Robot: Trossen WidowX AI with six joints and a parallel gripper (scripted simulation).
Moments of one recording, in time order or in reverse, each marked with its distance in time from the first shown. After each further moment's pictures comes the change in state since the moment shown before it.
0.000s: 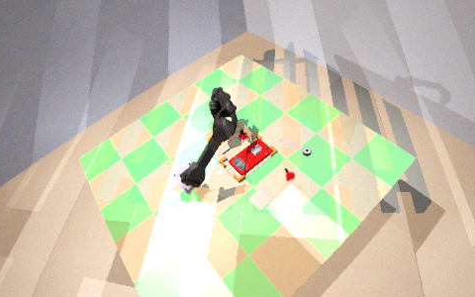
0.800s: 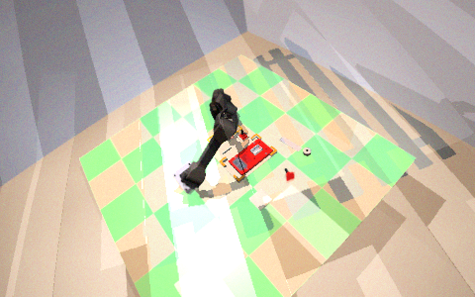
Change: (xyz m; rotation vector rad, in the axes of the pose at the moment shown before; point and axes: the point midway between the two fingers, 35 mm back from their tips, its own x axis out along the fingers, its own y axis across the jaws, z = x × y) arm 0.011 0.000 0.001 0.002 -0.001 0.001
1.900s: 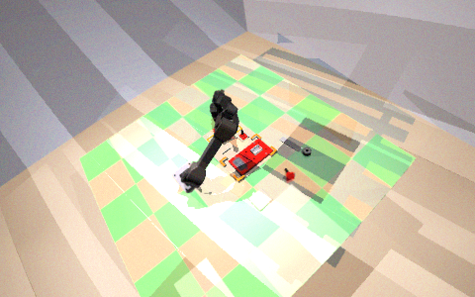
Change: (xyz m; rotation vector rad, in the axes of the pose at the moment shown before) arm 0.008 0.000 -0.001 -0.002 0.000 -0.001
